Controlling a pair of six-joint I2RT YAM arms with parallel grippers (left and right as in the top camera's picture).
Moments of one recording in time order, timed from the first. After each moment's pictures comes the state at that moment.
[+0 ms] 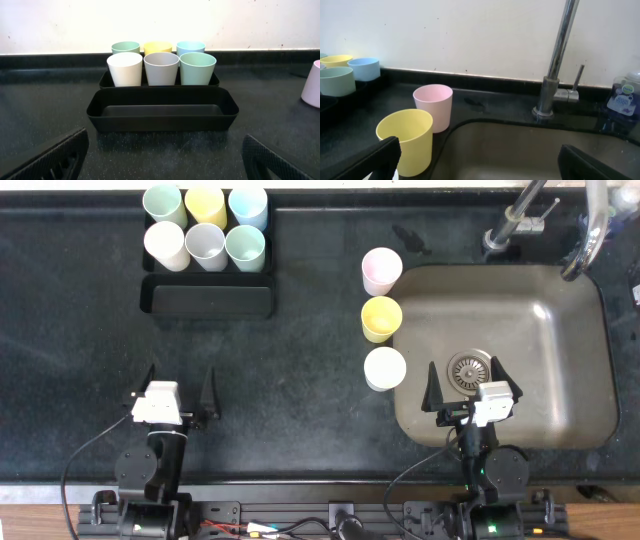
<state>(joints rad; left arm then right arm) -0.04 0.01 0.01 -0.08 0.01 0.00 0.09 0.01 0.02 -0.02 -0.01 -0.02</state>
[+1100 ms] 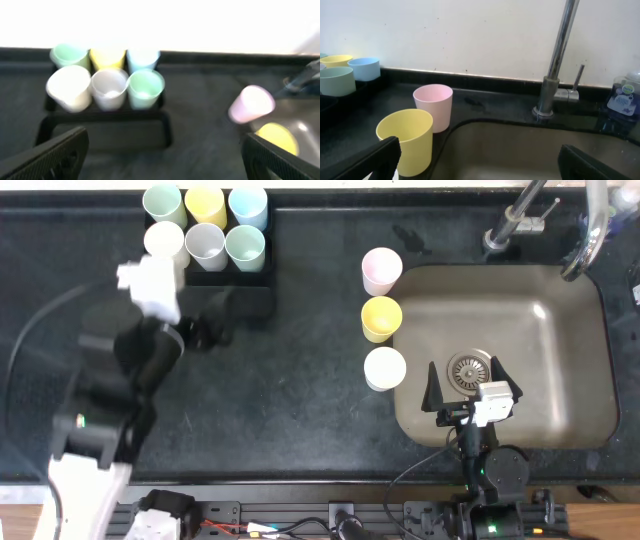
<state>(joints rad) -0.21 1.03 1.09 -0.51 0.06 -0.20 0.09 0.01 0.02 -0.02 -0.01 -0.02</state>
